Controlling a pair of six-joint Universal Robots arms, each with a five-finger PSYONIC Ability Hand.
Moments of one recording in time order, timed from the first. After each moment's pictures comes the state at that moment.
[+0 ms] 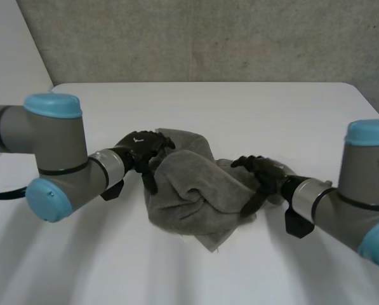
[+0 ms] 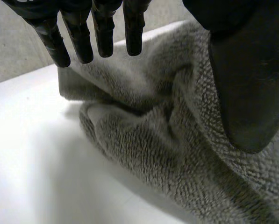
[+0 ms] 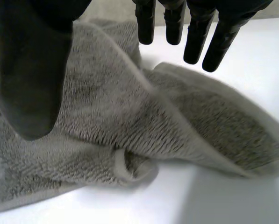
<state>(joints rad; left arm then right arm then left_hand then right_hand) 4.29 -2.28 -1.18 3.02 -1.27 3.29 1.92 -1.06 1.55 0.05 1.24 3.31 0.30 0.26 0.23 0.24 0.06 0.25 0.25 0.23 0.25 0.08</state>
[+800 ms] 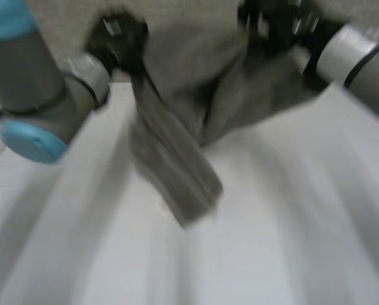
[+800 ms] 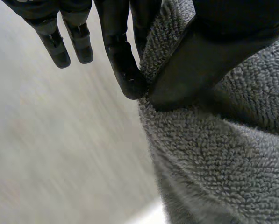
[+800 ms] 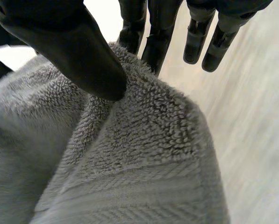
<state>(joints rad) 4.25 -2.05 -0.89 3.13 -1.49 3.27 1.90 -1.21 0.91 0.03 1.07 3.13 1.28 1.34 0.23 0.24 1.14 1.30 1.26 0.23 0.25 1.14</state>
